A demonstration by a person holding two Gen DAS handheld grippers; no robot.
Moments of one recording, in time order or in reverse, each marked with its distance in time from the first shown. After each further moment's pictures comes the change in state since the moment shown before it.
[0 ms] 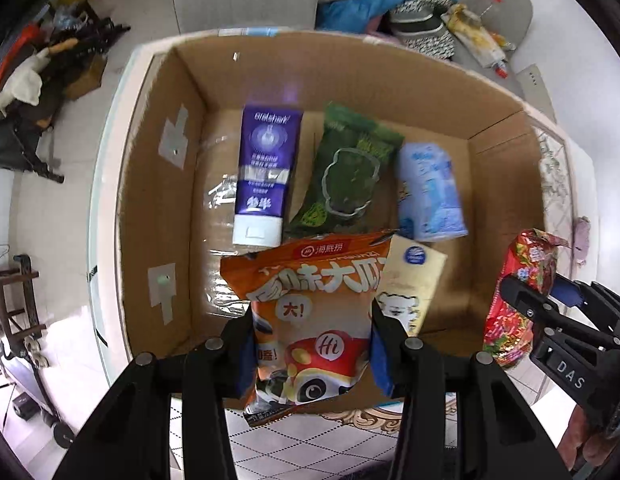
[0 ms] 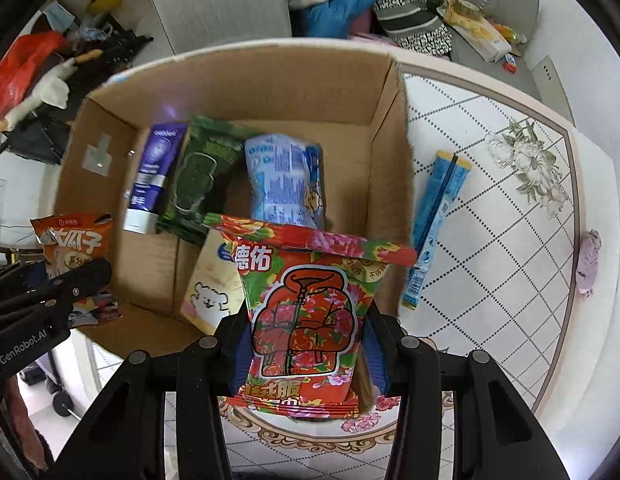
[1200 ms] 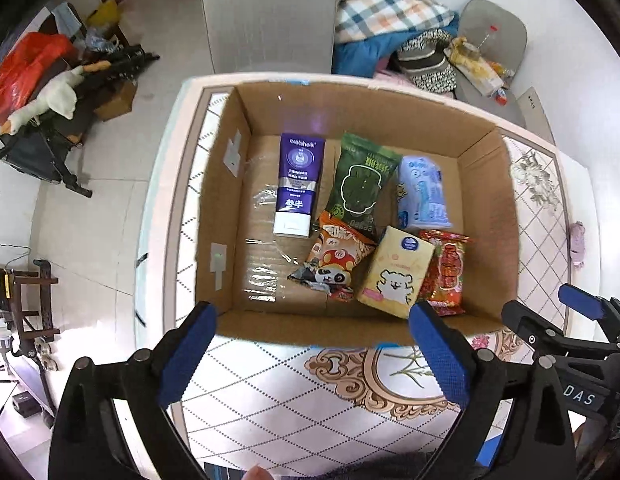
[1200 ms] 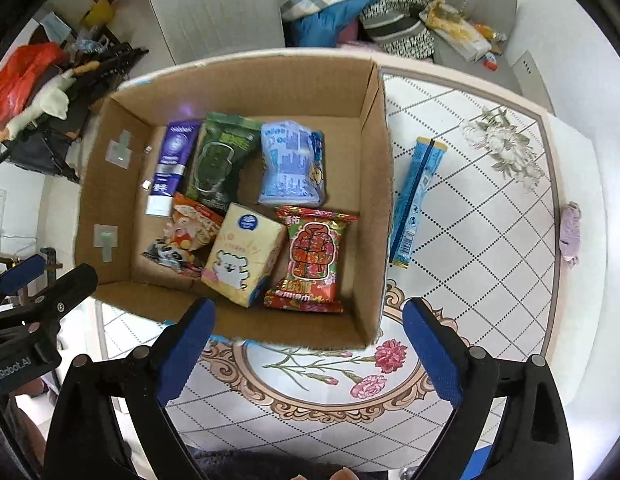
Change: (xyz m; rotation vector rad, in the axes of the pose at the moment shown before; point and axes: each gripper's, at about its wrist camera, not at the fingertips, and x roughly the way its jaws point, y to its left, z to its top) left arm -0.080 -0.002 -0.056 -0.014 -0.171 0.069; right arm -0.056 0.004 -0.048 0.042 -0.058 -0.005
